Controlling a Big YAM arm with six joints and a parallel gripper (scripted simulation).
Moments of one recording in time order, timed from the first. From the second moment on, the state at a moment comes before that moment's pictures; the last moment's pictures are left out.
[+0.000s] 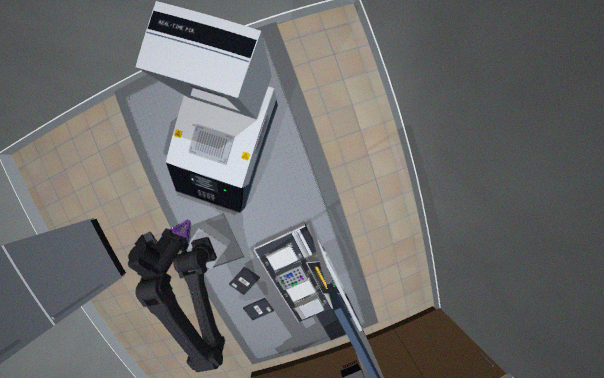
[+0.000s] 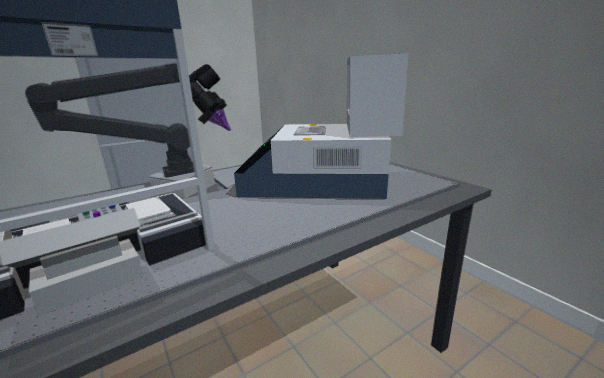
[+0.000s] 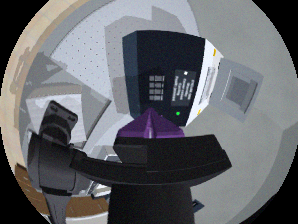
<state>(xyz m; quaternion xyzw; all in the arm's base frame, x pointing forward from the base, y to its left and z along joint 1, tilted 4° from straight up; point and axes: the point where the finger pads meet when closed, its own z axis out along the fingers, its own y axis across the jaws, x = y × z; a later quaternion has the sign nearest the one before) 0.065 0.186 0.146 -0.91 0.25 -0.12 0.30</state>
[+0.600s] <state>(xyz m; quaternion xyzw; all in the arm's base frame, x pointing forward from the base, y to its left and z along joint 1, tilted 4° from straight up) 0.066 0.186 0.146 -0.91 0.25 -0.12 0.31</state>
